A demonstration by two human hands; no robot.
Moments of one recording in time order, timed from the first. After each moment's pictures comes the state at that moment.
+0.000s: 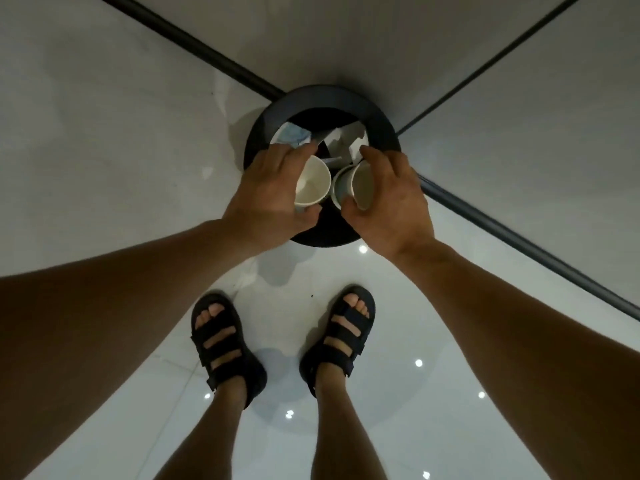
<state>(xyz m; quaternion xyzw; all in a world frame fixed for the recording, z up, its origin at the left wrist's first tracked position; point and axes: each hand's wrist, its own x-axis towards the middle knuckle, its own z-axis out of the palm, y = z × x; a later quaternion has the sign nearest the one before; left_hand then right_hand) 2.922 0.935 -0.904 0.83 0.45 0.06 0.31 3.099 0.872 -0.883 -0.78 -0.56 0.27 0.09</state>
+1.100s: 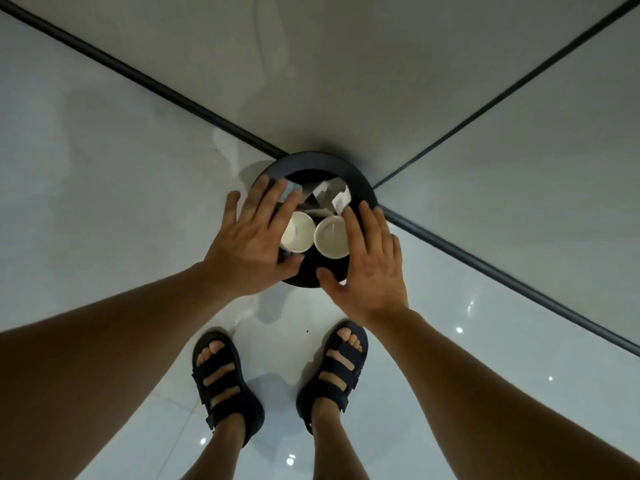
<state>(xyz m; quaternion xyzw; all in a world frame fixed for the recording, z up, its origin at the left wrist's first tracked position) 2.905 0.948 -0.880 0.91 0.38 -0.05 0.15 3.083 0.842 -0.875 -0.77 -0.58 0.26 0.07</state>
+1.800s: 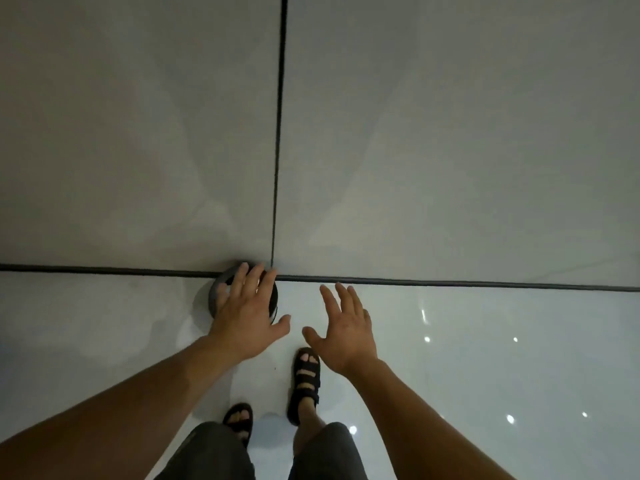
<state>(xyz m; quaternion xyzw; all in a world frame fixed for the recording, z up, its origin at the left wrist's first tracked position) 2.957 0.861 -0.482 0.92 0.33 -0.10 0.20 3.075 0.708 -0.485 -0.89 -0.37 0.26 0.06</state>
